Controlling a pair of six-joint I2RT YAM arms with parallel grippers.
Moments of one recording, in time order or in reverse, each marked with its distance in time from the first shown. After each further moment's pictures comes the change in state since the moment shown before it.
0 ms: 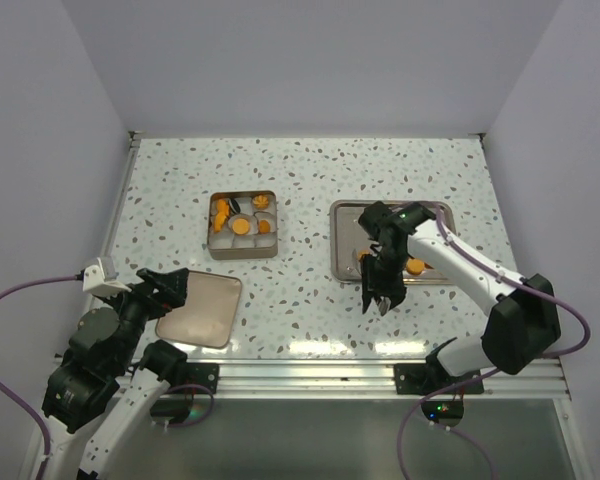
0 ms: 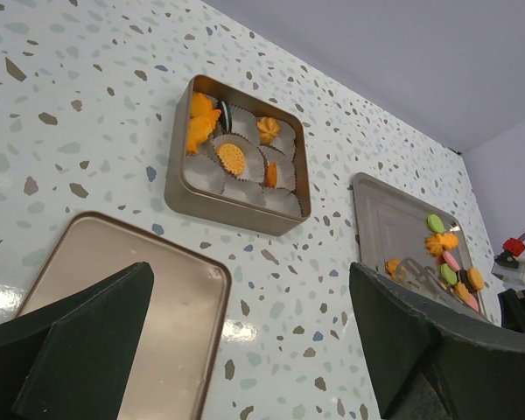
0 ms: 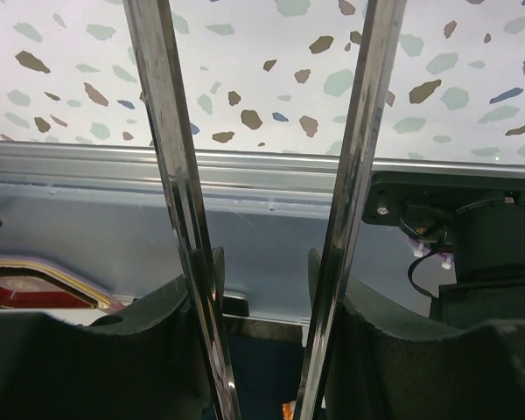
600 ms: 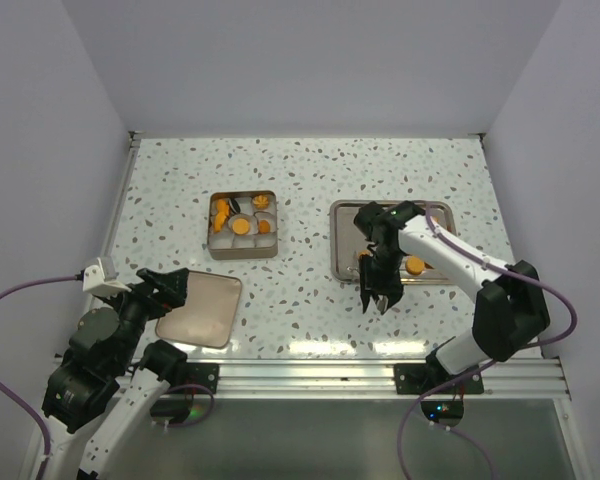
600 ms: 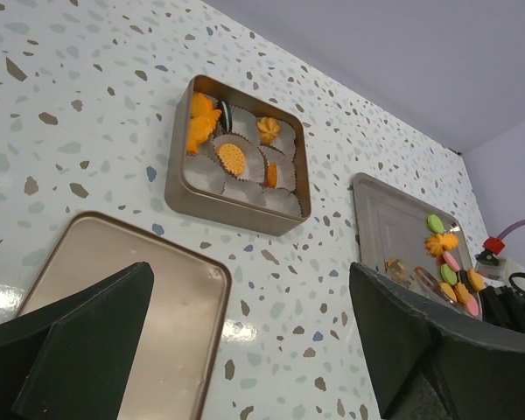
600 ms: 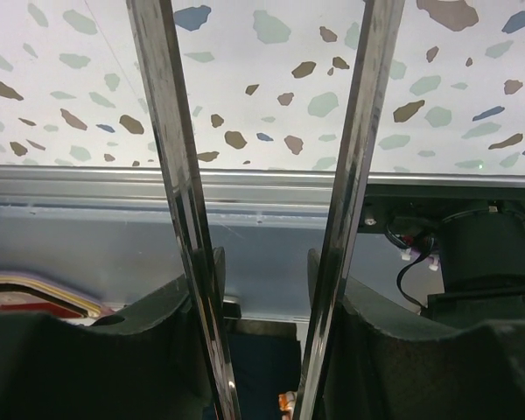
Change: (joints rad) left arm 0.000 0.000 0.000 0.000 -0.001 -0.001; right arm -0.005 0.076 0.002 0.019 0.029 -0.016
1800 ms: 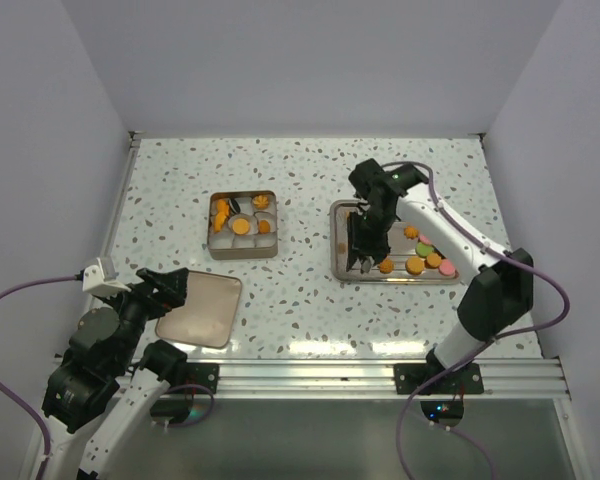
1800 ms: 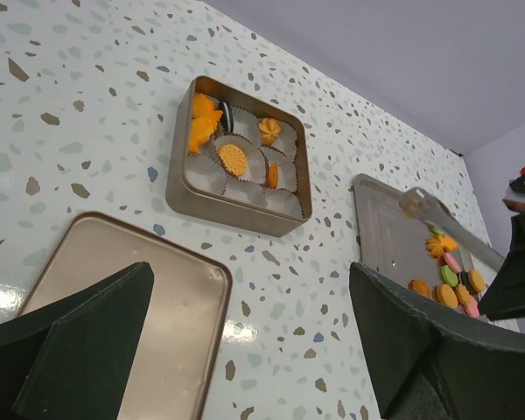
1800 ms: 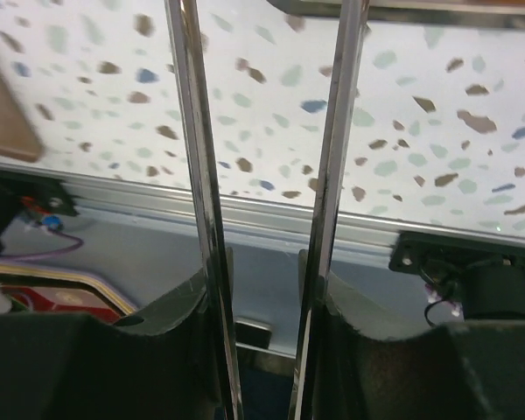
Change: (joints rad) left arm 0.000 0.000 0.000 0.000 -0.005 -0.001; right arm -0.042 0.114 0.305 -0.021 -0.020 -0.044
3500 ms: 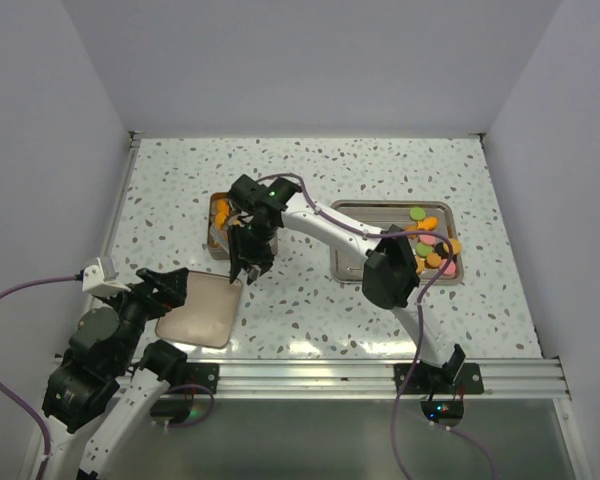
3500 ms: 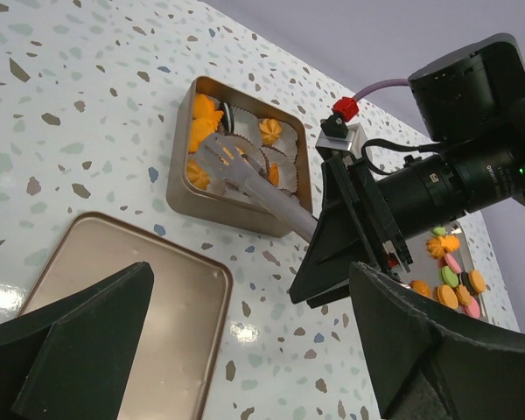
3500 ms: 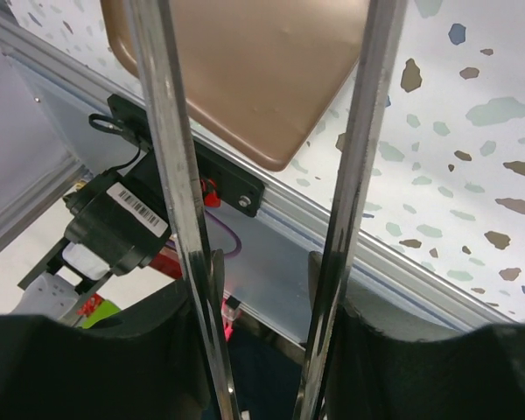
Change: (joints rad) left arm 0.000 0.000 0.000 0.000 -0.002 0.000; right arm 0.414 0.662 0.763 0.153 -0.271 0.221
